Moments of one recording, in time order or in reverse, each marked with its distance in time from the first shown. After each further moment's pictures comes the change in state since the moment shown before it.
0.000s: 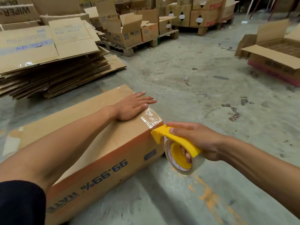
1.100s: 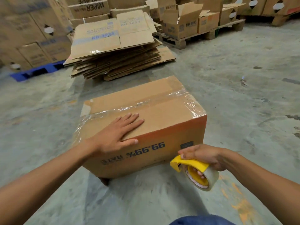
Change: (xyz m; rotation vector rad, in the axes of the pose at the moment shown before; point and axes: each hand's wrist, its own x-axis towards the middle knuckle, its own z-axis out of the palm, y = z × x) left_hand -0.251 0.042 0.021 0.050 -0.013 -0.421; right_hand 0.071 0.056 0.052 -0.404 -0.429 0.229
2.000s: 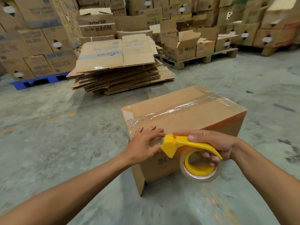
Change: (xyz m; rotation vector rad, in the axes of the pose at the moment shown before) left_hand 0.073 0.075 0.013 -0.410 0.423 -0.063; right_hand -0.058 -0.077 -0.054 0.108 -0.392 -0.370
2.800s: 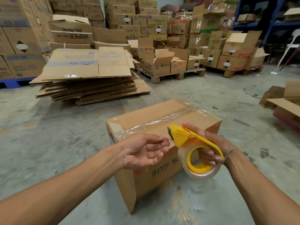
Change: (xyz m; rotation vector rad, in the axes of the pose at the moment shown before) left_hand 0.057 0.115 -0.040 -1.527 -0.427 -0.872; right_hand -0.060 -0.007 -0.061 0.272 -0.020 -0.298
